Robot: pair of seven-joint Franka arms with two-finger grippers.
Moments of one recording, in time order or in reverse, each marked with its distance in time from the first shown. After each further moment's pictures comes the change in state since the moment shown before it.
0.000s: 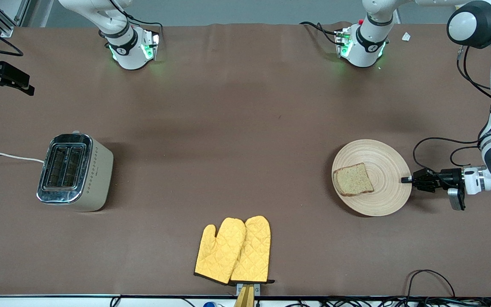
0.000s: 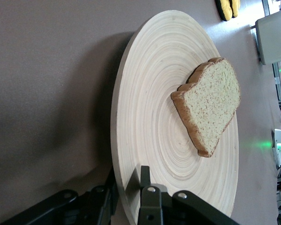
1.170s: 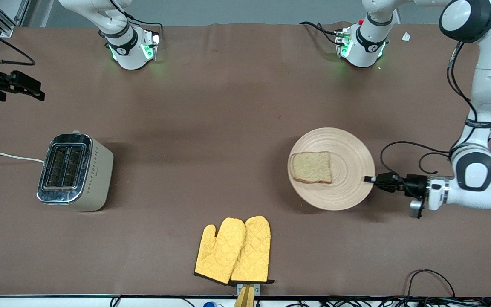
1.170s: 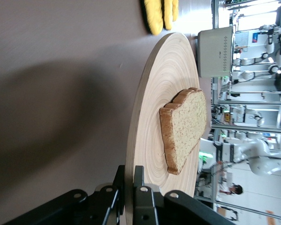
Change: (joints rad) left arm -0.075 -0.005 -0.296 0.030 -0.021 -0.035 -0.422; right arm 0.004 0.028 0.008 -0.061 0.002 0.059 0.000
